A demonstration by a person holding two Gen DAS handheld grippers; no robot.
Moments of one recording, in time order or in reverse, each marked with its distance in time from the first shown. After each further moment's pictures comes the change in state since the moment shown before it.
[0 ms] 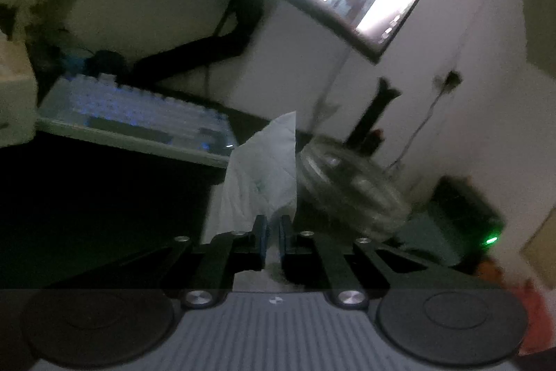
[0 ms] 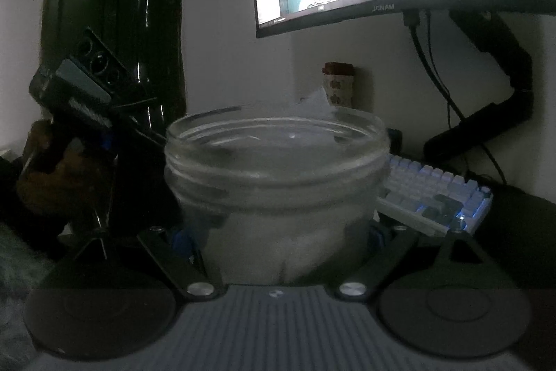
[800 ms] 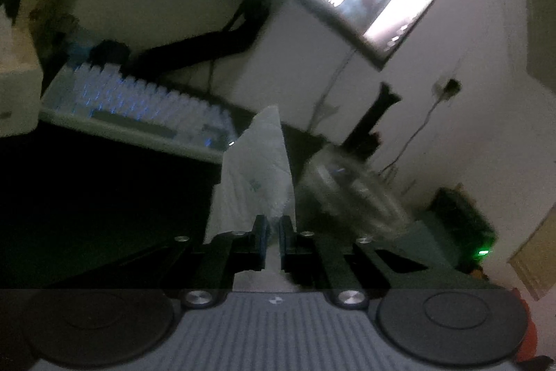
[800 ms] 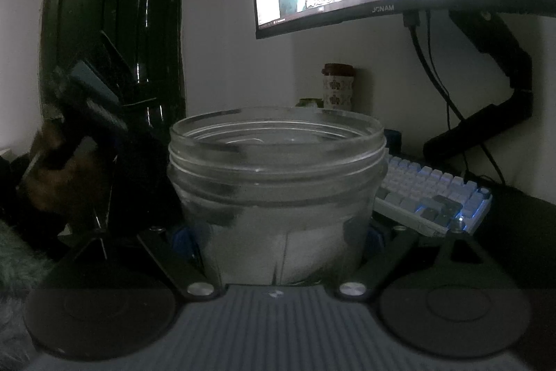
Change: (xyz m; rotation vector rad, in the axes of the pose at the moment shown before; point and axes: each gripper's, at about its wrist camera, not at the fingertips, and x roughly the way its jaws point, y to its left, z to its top) left arm -0.012 0.012 0.011 -0.050 0.007 -0.063; right arm 0.000 0.000 0.000 -0.002 -0.002 -0.003
